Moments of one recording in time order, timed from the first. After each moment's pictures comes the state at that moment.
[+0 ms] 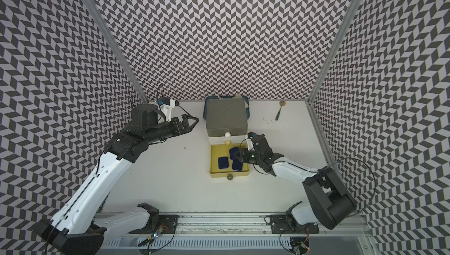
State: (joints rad) left arm -0.40 1.13 1.32 -0.69 0.28 -0.59; right arm 0.52 1.43 0.63 0.08 -0.39 0.70
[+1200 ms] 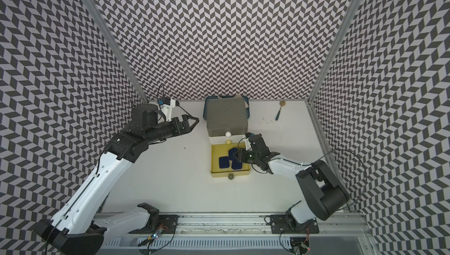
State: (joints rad) left arm -0.40 1.13 1.32 -0.68 0.28 -0.57; right arm 0.53 1.51 0.66 0.11 -0.37 0.68
